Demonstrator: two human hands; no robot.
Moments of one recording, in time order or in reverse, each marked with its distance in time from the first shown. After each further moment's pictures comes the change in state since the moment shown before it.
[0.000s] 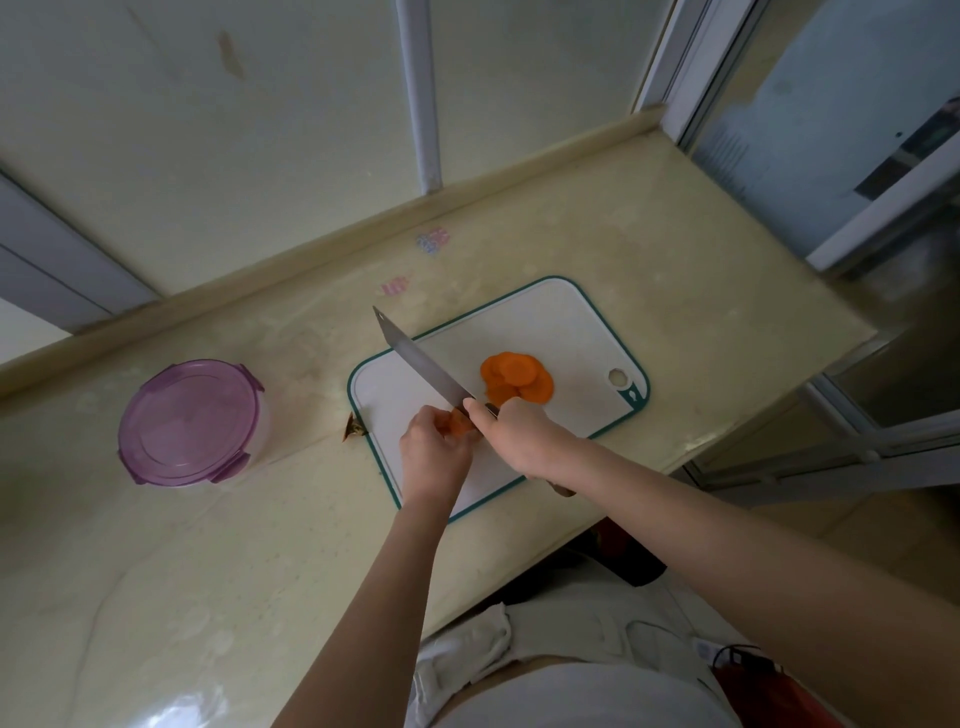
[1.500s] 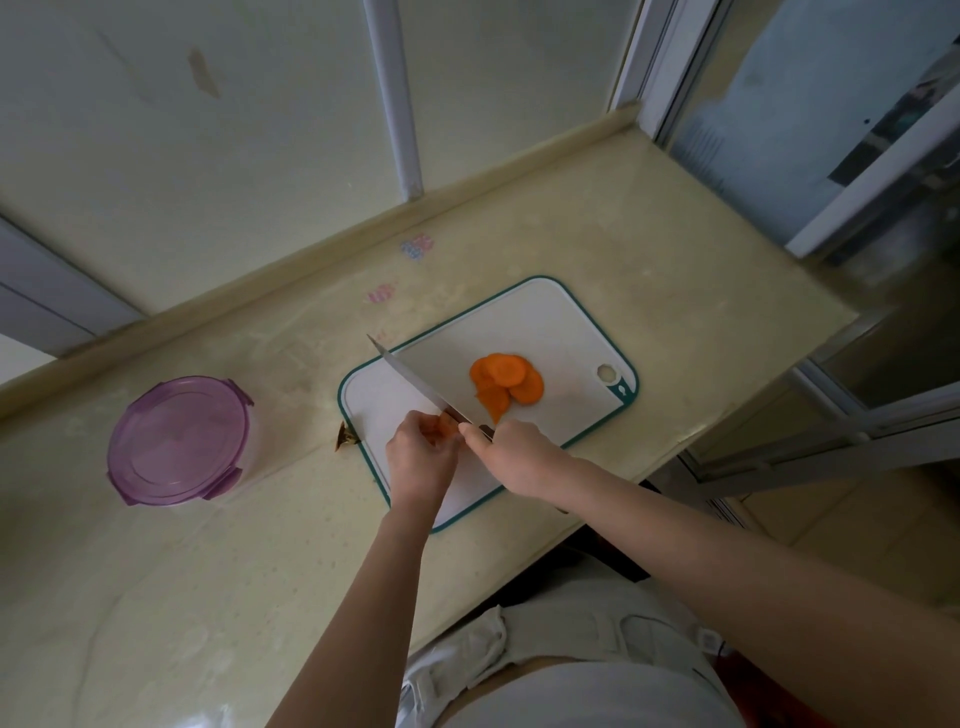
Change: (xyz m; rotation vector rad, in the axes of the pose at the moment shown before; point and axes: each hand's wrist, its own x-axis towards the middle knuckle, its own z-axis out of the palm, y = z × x) left_hand 0.002 0.001 -0.005 -0.025 -0.013 -0.033; right_hand -0.004 0.019 0.015 -0.037 0.005 -0.016
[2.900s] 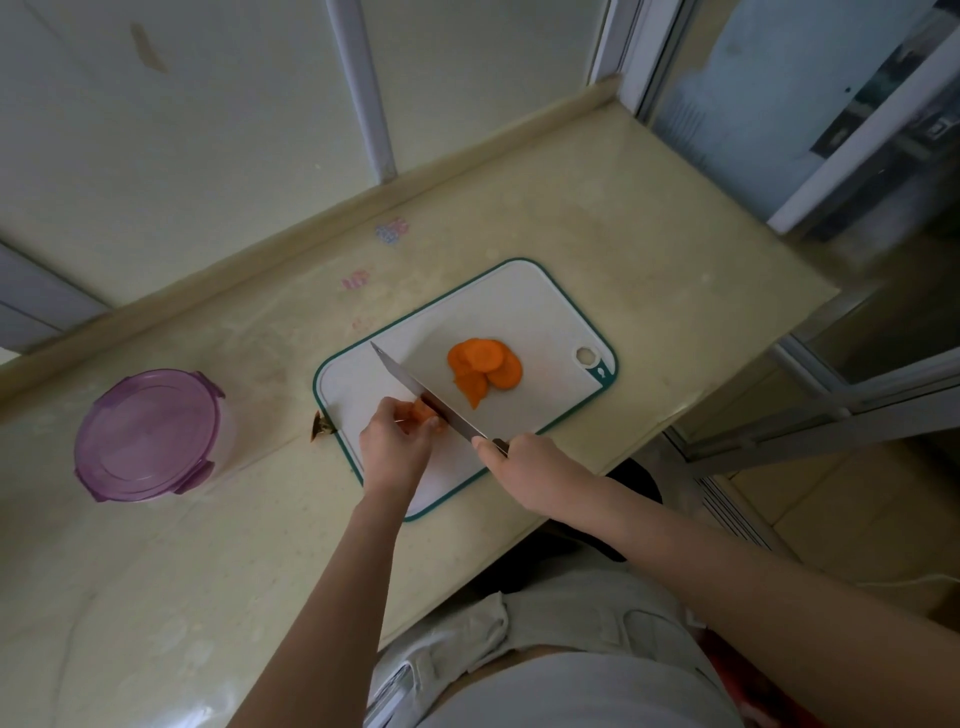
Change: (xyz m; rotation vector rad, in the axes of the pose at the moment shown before) left_hand -0.002 0.000 0.000 -0.015 -0.027 0.010; right_hand -0.025 0.037 -0.002 0.086 -0.022 0.084
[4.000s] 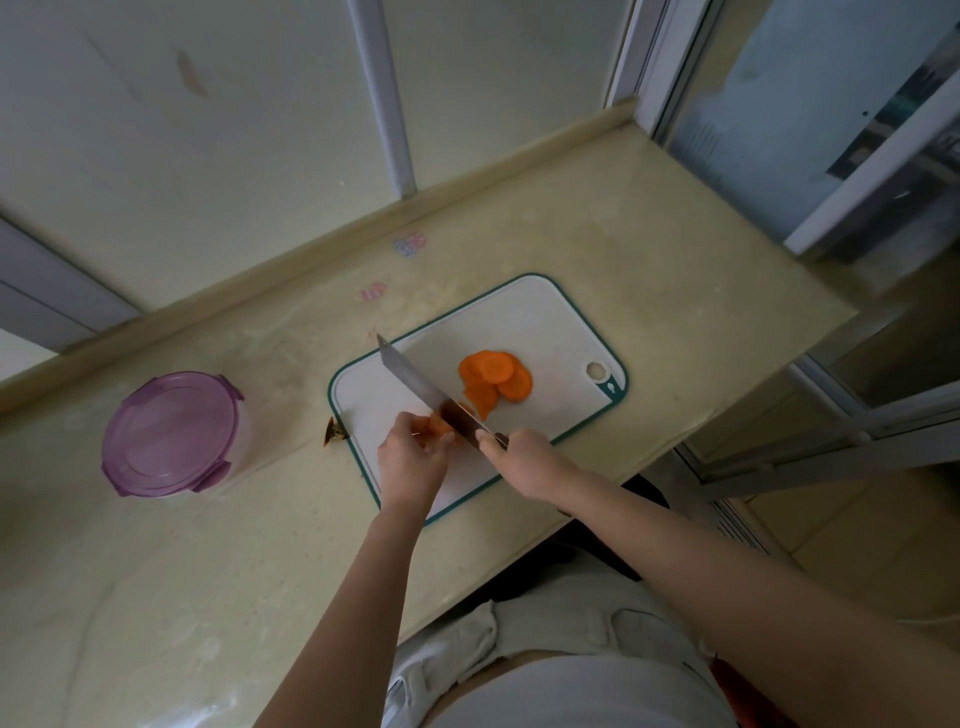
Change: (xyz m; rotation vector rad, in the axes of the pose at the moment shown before) left_hand -0.007 -0.003 0.009 0.015 0.020 -0.007; right_hand 0.041 0.011 0.007 0.047 -0.009 -0.090
